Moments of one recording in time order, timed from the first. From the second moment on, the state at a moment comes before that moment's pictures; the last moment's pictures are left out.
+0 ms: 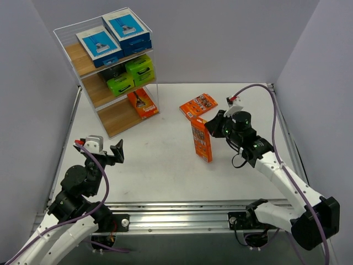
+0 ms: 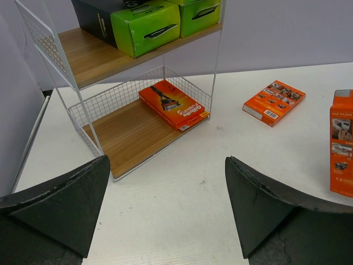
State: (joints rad) left arm -0.69 0.34 0.62 -0.20 -0.54 0.01; right arm 0.42 1.12 0.86 -0.11 -0.10 0.51
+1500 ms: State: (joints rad) left arm -0.69 0.33 0.62 -0.20 -0.54 0.01; right arm 1.59 1.44 0.85 0.00 0.75 0.33
